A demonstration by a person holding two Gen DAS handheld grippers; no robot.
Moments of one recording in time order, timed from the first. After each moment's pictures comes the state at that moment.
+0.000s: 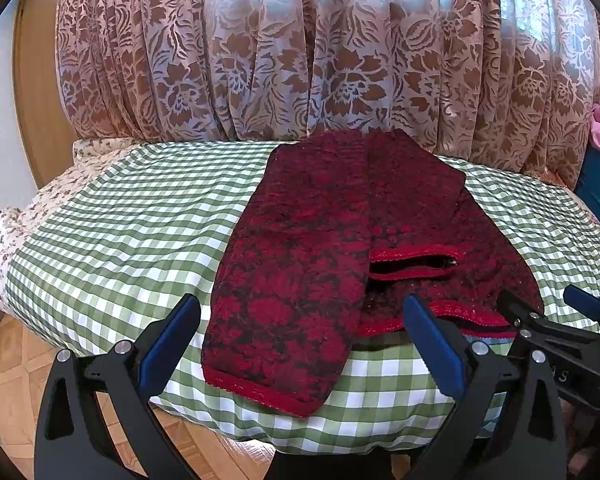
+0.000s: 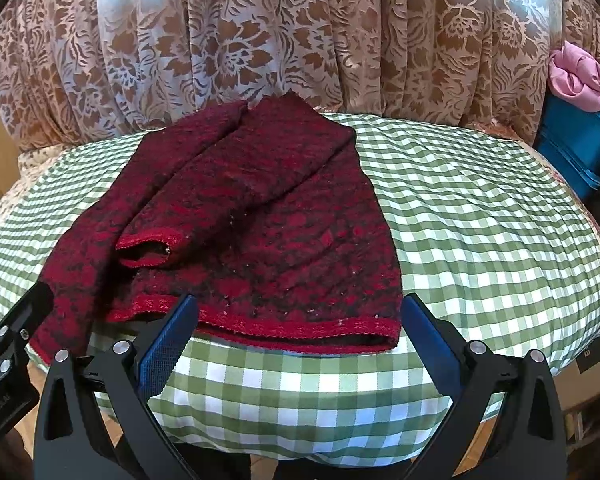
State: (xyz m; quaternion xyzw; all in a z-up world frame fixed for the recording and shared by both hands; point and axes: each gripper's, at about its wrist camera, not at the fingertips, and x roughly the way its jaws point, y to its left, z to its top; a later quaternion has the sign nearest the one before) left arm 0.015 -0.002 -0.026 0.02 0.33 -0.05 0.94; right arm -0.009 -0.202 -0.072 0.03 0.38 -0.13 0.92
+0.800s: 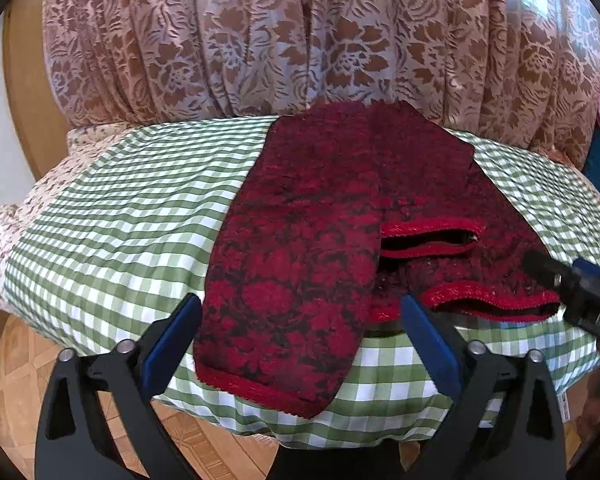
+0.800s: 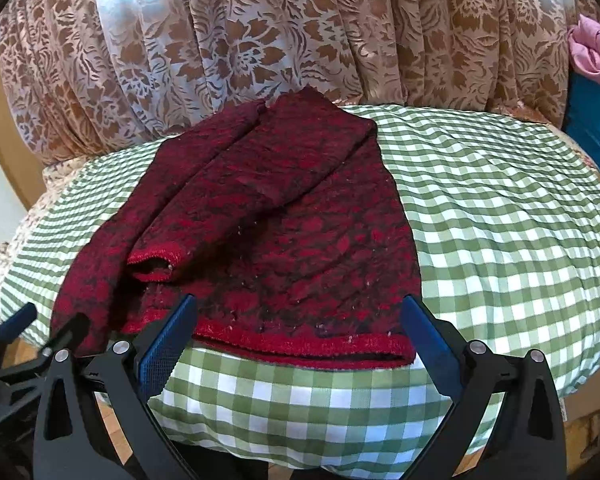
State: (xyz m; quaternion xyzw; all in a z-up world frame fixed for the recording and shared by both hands) left arm 0.032 -0.009 -0.041 0.04 0.37 -0.05 0.93; right arm 0.004 -0.227 -0.073 0.08 0.38 -0.07 0.92
